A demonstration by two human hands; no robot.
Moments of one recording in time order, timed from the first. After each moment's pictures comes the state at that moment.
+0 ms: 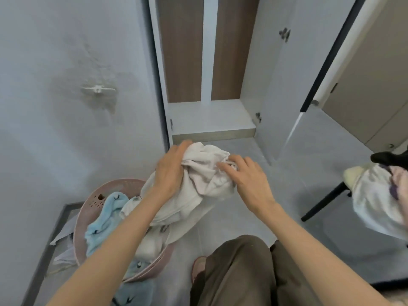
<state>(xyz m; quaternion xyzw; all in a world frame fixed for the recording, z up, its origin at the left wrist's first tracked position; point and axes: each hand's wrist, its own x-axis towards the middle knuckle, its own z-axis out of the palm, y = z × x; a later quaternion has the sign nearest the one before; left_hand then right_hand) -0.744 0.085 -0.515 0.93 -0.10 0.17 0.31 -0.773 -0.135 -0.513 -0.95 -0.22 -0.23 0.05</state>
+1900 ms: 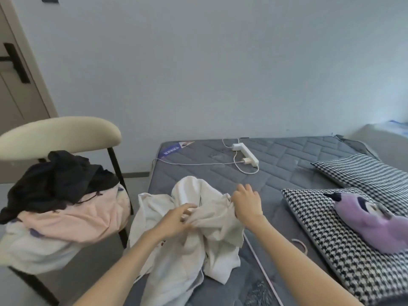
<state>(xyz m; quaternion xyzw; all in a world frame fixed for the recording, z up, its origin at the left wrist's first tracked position) -1.090 -0.589 -0.511 0.56 -0.71 -0.36 0.22 -1.324 -0.629 -0.482 -0.77 0.63 -0.05 -0.11</state>
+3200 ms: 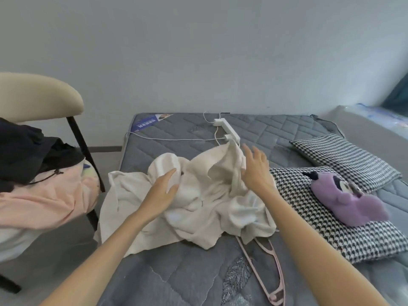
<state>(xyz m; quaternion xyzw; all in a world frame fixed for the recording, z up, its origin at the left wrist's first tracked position) -1.116 -0.616 -0.519 0.59 -0.66 -0.33 0.33 -1.391 -0.669 -0.479 -0.69 0.70 -0.19 -0.03</state>
